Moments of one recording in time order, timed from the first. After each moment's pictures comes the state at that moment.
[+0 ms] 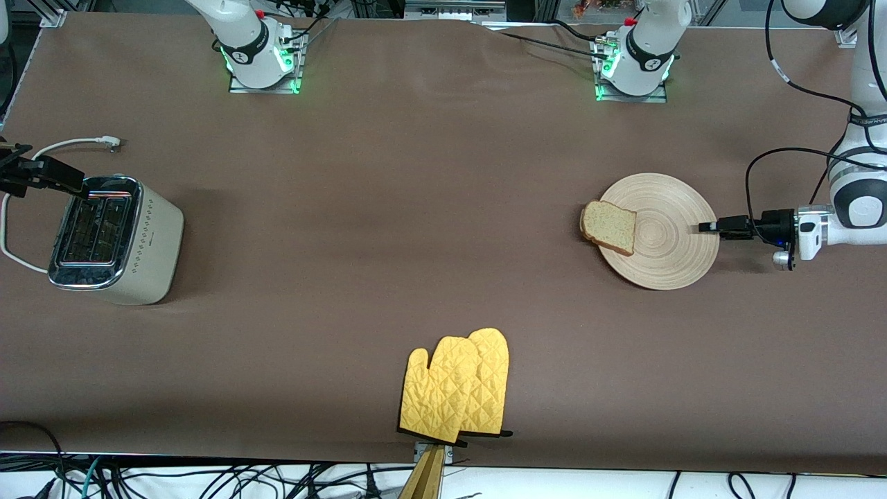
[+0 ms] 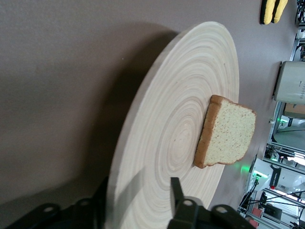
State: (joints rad) left arm 0.40 0.69 0.16 -1.82 -0.72 1.69 0.95; right arm -0.01 0.14 -0.07 -1.48 -0.04 1.57 -0.07
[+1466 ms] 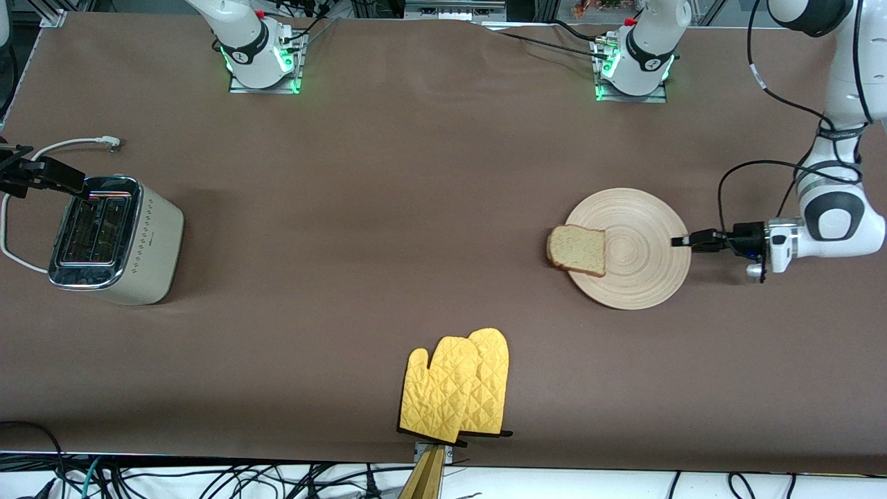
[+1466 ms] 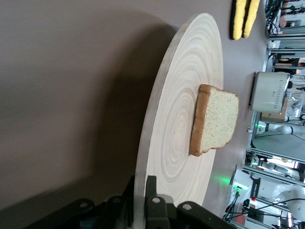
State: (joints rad) left arm 0.31 0.70 0.09 -1.83 -0.89 1.72 0.92; right arm -0.01 0.14 -0.07 -1.48 -0.04 1.57 -0.07
